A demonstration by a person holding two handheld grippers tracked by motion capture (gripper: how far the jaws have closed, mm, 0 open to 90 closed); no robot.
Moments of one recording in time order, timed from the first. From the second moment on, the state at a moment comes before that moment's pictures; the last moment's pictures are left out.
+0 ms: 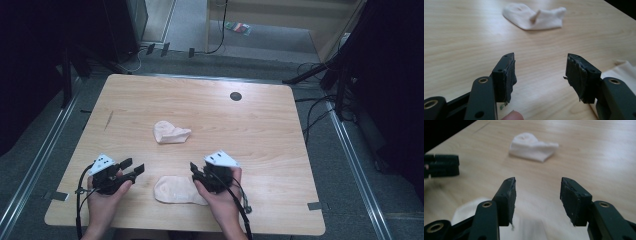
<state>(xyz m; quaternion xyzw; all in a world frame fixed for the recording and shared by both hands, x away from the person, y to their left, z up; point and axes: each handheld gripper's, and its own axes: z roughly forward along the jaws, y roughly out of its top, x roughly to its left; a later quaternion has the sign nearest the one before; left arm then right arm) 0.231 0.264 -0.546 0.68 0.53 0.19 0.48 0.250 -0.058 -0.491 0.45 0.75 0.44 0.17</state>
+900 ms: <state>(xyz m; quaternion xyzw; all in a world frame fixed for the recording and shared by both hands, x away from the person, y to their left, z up) 0.235 0.270 -0.552 0.65 0.54 0.19 0.49 0.384 0.069 -0.538 0.51 0.78 0.30 0.20</state>
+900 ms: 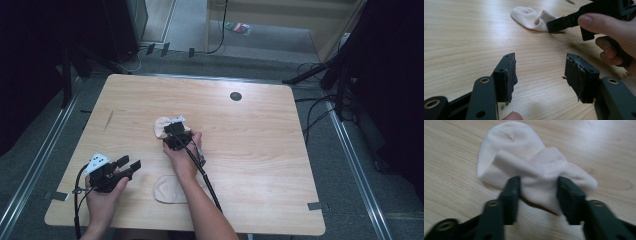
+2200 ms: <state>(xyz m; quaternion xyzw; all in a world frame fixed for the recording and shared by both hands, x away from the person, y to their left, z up) 0.236 0.266 -0.552 0.66 0.54 0.19 0.48 0.346 -0.017 -0.492 0.40 0.82 0.37 0.18</state>
